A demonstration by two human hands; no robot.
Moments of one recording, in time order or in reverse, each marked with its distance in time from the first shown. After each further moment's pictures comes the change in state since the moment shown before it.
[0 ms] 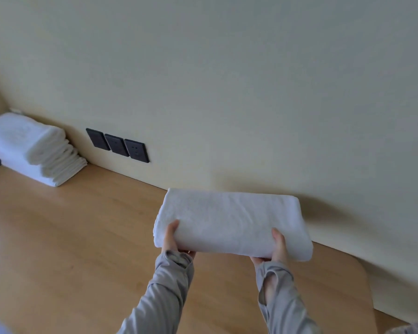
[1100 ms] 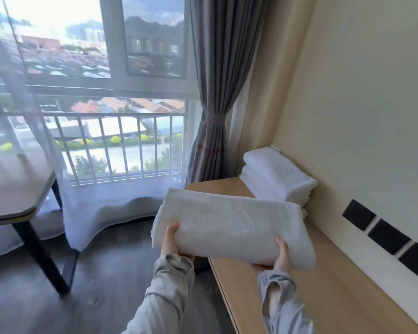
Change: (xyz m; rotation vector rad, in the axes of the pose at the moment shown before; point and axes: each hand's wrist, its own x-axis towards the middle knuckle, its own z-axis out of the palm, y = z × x) left_hand -0.065 0.538 -0.375 -0.556 0.146 0.430; right_hand -0.274 0.553 0.271 -0.574 -0.516 0.344
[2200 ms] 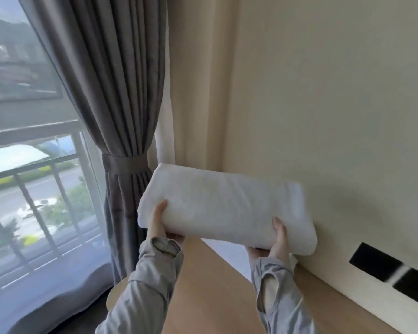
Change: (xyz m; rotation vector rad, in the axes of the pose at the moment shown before) left_hand 0.311 0.038 0.357 0.216 -0.314 -0.037; right_hand 0.275 -0.121 0.231 0.306 0.059 -0.193
